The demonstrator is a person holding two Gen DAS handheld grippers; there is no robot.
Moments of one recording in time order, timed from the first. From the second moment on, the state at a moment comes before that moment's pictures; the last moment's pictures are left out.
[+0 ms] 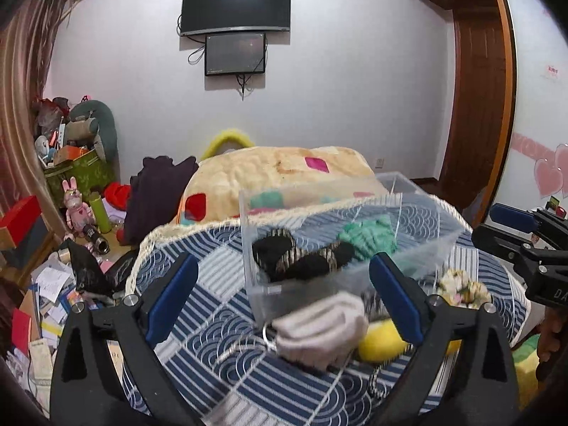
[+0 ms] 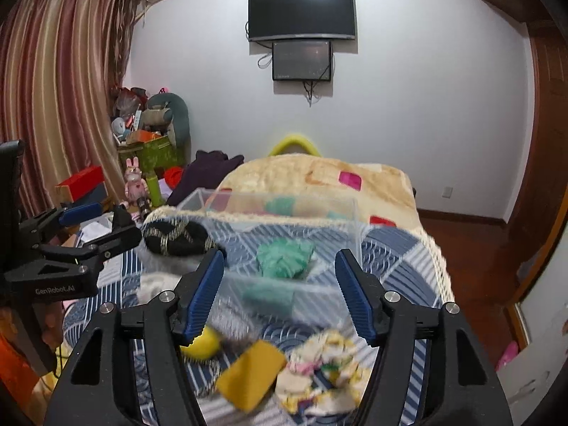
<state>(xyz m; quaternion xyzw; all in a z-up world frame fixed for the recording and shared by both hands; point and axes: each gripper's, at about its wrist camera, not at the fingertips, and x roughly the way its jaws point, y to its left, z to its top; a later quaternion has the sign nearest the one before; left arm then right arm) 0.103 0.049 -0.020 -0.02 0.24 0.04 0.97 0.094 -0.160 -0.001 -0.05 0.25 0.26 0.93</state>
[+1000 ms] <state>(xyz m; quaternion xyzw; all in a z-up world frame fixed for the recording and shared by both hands) 0.109 0.027 -0.095 -0.02 0.30 0.01 0.95 0.074 -0.153 -0.085 -0.06 0.36 0.30 0.88</state>
